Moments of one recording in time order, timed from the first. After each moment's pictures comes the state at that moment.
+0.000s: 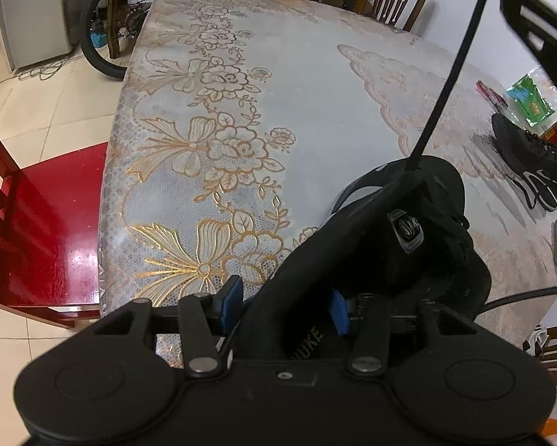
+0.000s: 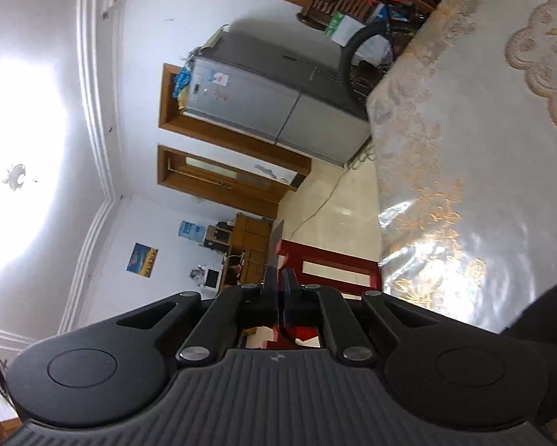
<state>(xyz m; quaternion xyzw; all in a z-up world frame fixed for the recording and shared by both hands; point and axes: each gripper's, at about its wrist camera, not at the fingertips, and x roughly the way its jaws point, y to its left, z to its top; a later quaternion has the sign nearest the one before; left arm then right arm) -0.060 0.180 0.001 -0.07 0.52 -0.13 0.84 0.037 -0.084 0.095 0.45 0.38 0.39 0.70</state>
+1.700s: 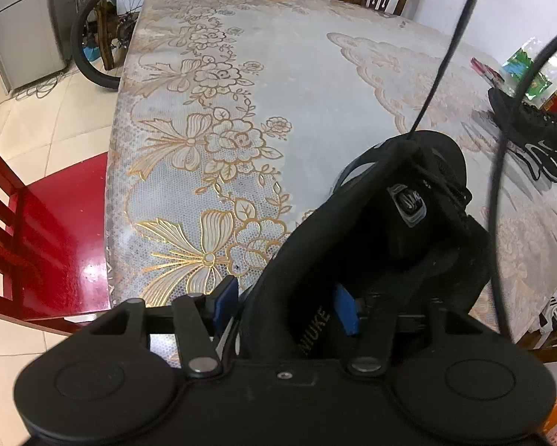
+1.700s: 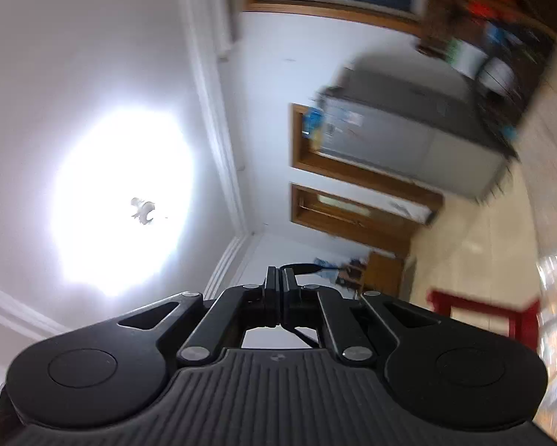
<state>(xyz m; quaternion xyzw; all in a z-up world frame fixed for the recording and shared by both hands) -0.069 0.175 0.000 -0.02 0.52 -0.13 0.84 0.052 -0.123 0.193 0.54 0.21 0.50 0.64</state>
